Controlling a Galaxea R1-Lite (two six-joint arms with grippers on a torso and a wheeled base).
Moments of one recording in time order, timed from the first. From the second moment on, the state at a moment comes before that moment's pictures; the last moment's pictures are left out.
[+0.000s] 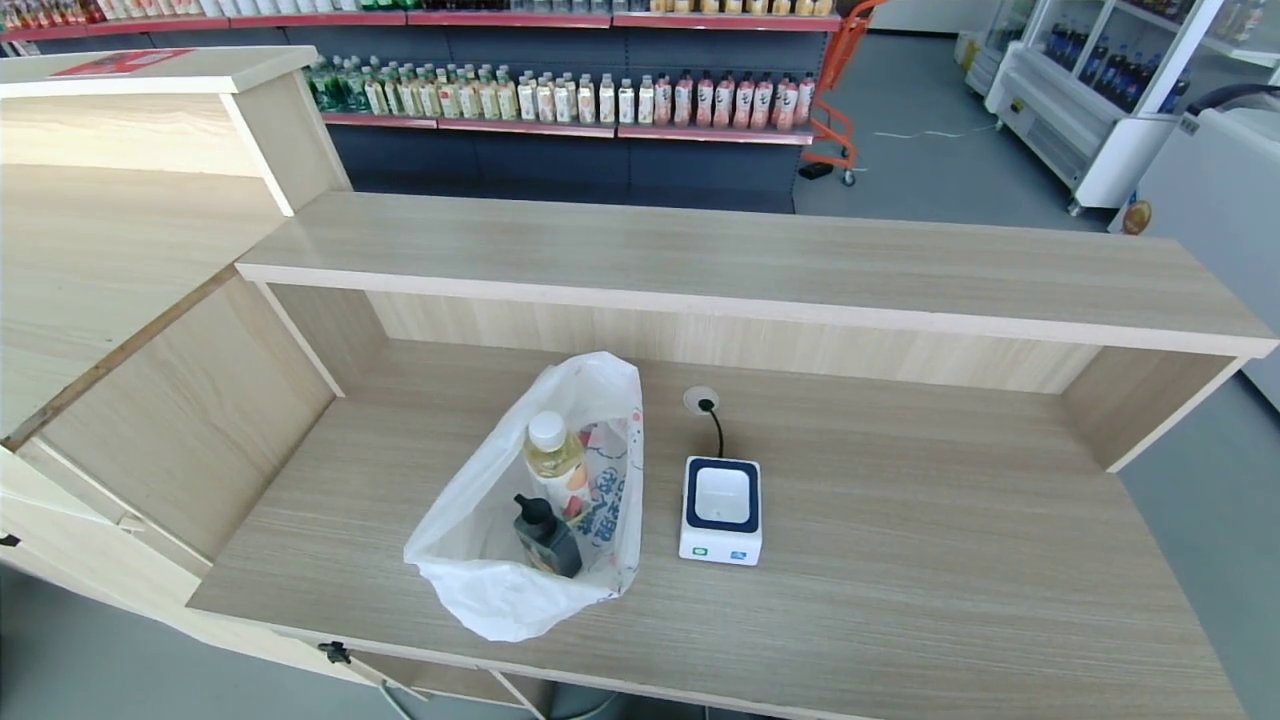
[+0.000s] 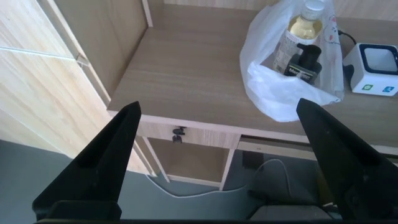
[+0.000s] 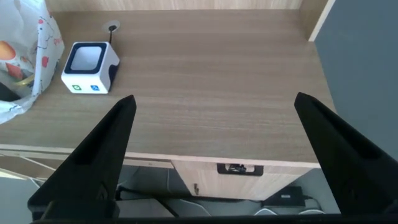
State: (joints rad) left arm 0.00 0.00 0.00 0.00 0.01 0.01; right arm 0.00 0.00 0.00 -0.01 -0.03 0.01
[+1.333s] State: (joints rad) left arm 0.00 0.00 0.00 0.00 0.01 0.00; right arm 0.00 0.00 0.00 -0.01 -0.03 0.03
